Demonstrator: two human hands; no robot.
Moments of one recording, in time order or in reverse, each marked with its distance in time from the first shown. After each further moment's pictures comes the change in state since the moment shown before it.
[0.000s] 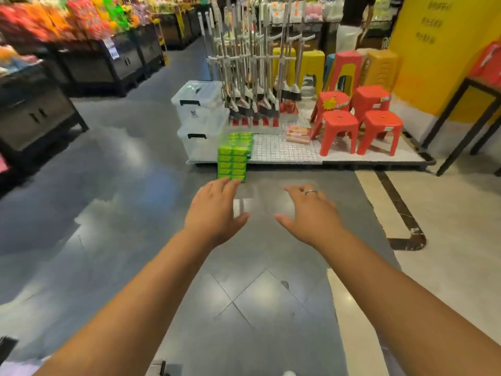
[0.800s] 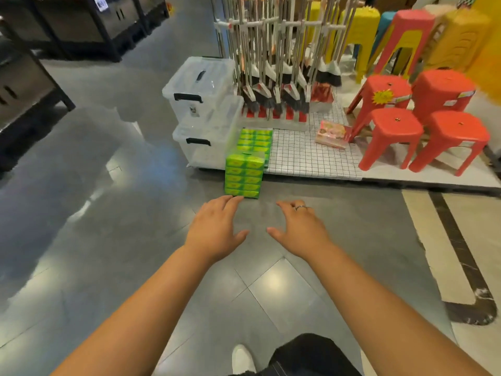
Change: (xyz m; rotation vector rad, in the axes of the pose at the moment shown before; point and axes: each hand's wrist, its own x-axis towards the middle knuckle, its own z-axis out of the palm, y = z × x) left_hand 0.466 -0.227 0.159 -0.054 -0.216 -0.111; right_hand 0.558 0.002 0.103 0.095 -0.253 -0.016
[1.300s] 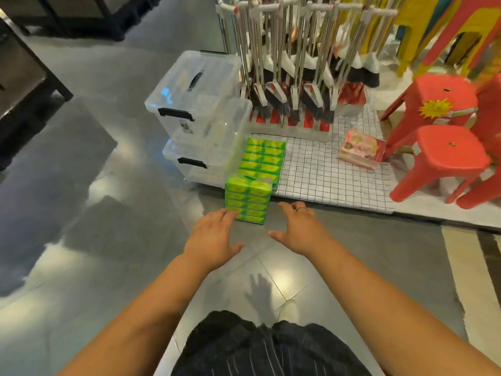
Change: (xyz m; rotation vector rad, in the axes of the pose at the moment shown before) left_hand 0.336 -0.078 0.059 0.014 -0.186 -0.137; right_hand 0.370 0.073 -0.044 0.066 -0.214 -0.035
